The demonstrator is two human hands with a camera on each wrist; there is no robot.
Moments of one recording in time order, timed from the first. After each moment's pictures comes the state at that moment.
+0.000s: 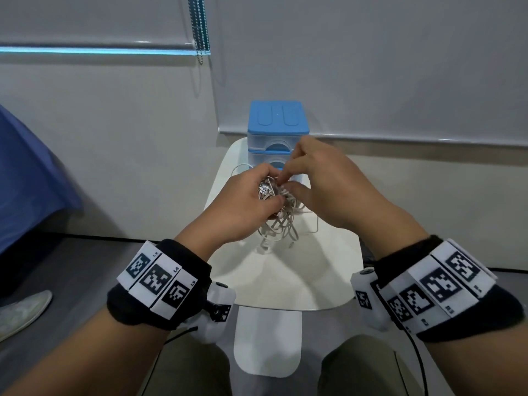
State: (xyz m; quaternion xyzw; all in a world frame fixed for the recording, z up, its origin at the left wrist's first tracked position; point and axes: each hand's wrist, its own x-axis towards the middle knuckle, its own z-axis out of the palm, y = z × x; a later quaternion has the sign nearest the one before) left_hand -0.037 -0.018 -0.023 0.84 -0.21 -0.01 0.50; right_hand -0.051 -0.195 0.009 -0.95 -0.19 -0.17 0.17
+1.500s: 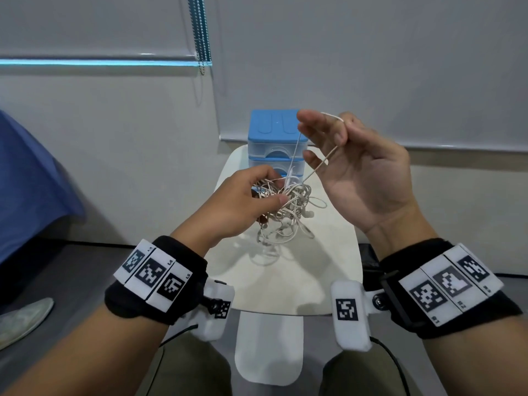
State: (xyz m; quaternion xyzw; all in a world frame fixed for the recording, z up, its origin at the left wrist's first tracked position) left_hand -0.028 -0.010 -0.017 0.82 -0.23 -0.03 0.53; right_hand -0.065 -0.211 0.024 -0.47 -0.24 -0.02 0.85
